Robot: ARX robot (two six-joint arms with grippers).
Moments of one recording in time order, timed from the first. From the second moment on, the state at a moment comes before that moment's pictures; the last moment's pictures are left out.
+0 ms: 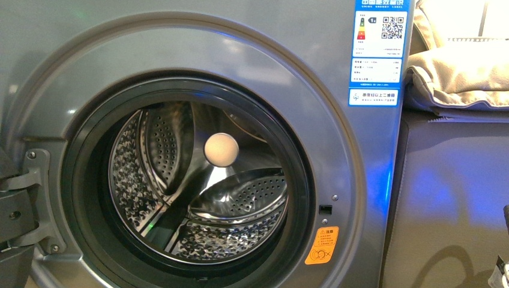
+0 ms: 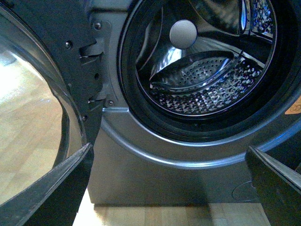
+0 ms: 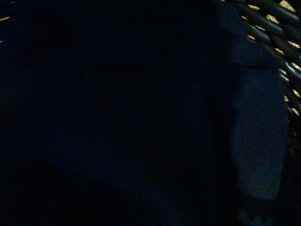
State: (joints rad) left arm 0.00 0.00 0.01 0.00 0.00 0.00; right arm -0.63 2.95 1.16 0.76 -0.18 -0.06
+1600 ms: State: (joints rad) left arm 0.00 0.00 0.01 0.00 0.00 0.00; right arm -0.56 1.54 0.54 0.95 -0.33 0.00
